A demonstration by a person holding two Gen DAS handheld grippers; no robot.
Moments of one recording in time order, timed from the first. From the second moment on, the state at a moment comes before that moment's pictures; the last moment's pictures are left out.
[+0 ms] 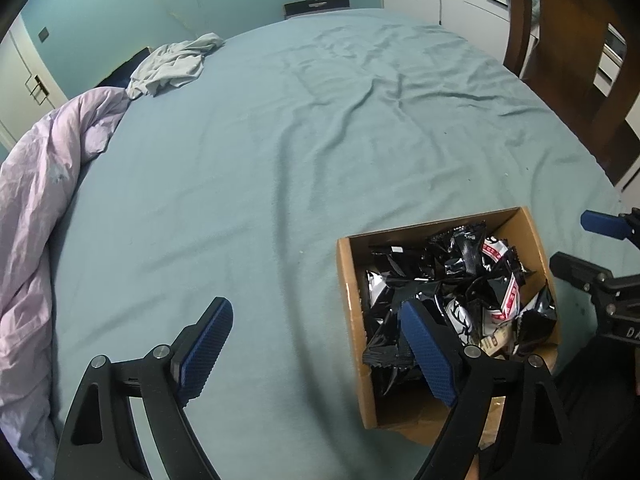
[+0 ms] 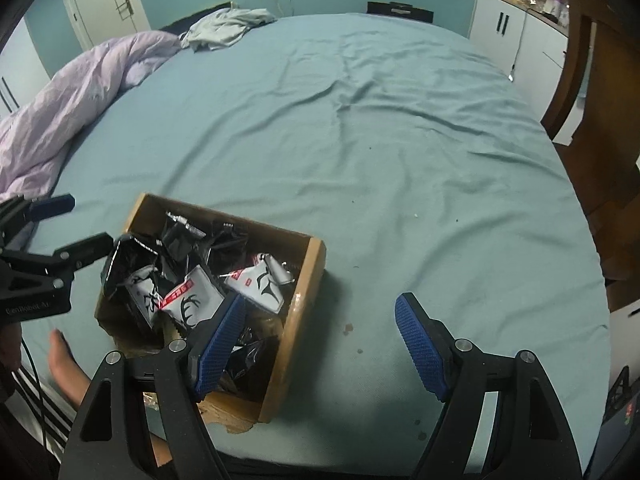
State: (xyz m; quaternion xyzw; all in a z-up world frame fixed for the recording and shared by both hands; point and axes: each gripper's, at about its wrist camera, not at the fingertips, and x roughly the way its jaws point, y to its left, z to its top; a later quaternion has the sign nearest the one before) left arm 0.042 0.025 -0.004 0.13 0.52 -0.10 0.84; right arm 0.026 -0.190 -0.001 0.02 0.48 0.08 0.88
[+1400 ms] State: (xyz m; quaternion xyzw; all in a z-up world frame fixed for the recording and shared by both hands) left arm 0.041 0.025 -0.003 0.14 0.52 -0.10 0.84; right arm 0.026 -0.181 -0.003 -0.01 0.47 0.08 0.88
